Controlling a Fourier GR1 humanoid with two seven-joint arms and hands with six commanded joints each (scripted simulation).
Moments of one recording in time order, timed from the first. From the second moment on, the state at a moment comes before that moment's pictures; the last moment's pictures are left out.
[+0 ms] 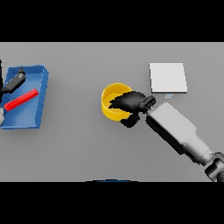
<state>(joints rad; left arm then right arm) -0.47 0.76 -0.42 -1.13 0.01 0.33 0.45 -0.73 -0.29 0.69 -1.07 0.87 0.55 -0.12</state>
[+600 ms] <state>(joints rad) -0.48 0.77 -0.43 -1.14 -0.01 0.33 0.44 -0.73 -0.30 0.70 -1.09 0.83 0.58 -0.15</state>
